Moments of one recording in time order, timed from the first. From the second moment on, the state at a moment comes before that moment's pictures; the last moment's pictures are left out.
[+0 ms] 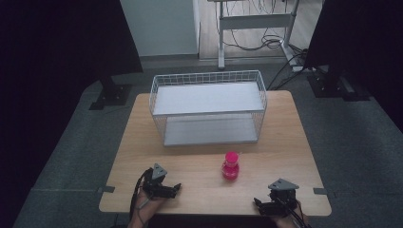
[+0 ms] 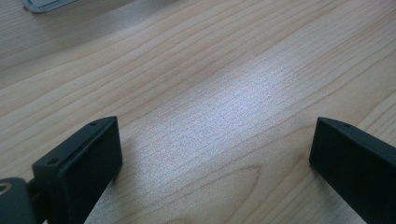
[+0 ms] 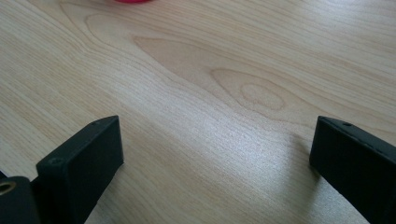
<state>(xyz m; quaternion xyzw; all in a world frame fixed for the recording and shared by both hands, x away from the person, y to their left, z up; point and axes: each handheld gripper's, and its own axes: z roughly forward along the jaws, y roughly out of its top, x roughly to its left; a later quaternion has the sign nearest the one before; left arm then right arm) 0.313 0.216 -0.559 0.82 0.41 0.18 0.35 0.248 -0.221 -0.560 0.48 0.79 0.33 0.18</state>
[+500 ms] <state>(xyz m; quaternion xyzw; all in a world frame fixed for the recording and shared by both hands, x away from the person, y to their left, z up) 0.313 0.216 -0.559 0.82 0.41 0.18 0.35 0.246 -0.217 -0.553 0.46 0.79 0.35 0.19</state>
